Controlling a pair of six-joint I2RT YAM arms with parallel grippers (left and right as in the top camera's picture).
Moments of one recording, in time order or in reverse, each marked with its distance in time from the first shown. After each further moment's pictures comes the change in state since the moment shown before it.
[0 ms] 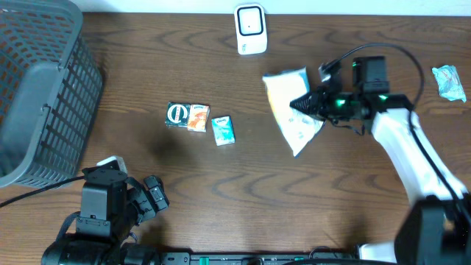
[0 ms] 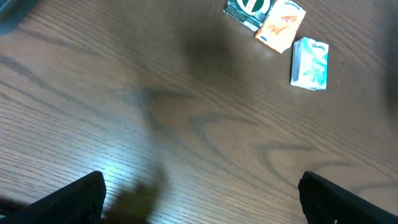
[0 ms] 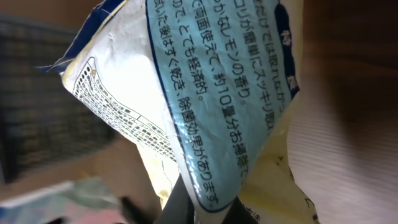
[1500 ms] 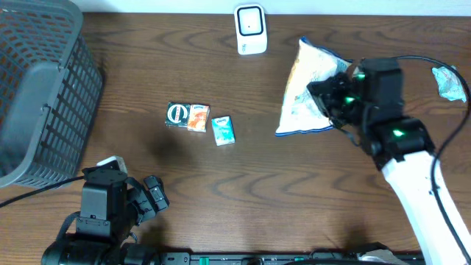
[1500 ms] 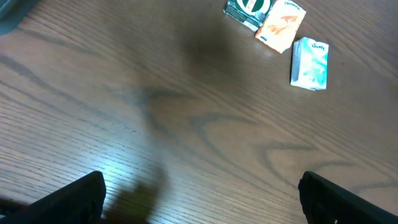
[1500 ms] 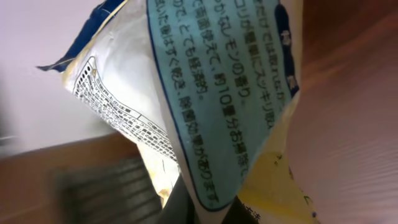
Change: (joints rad) left arm 0.000 0.000 0.000 0.000 0.000 0.000; right arm 0.167 -0.296 0.011 -0.015 0.610 0.670
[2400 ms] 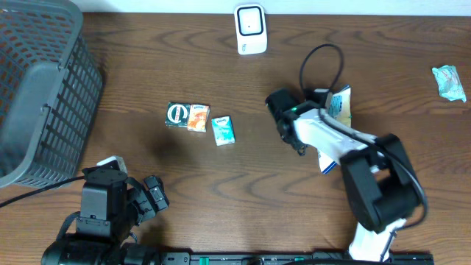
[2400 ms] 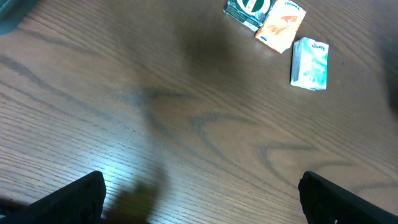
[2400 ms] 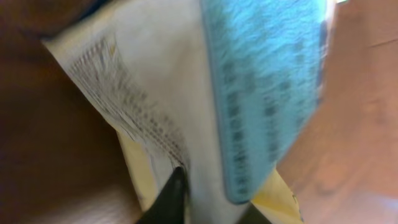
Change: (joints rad) left arm 0.000 0.000 0.000 0.000 0.000 0.000; right arm 0.243 0.643 0.003 -0.197 1.048 -0.419
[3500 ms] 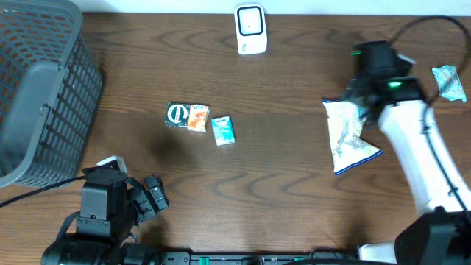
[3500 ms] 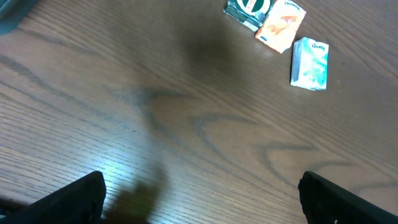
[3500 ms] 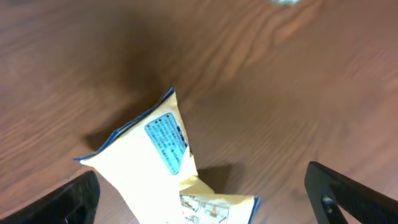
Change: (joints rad) left arm 0.000 0.000 0.000 0.000 0.000 0.000; right arm -0.446 -0.350 0.193 -0.129 -0.430 -0.151
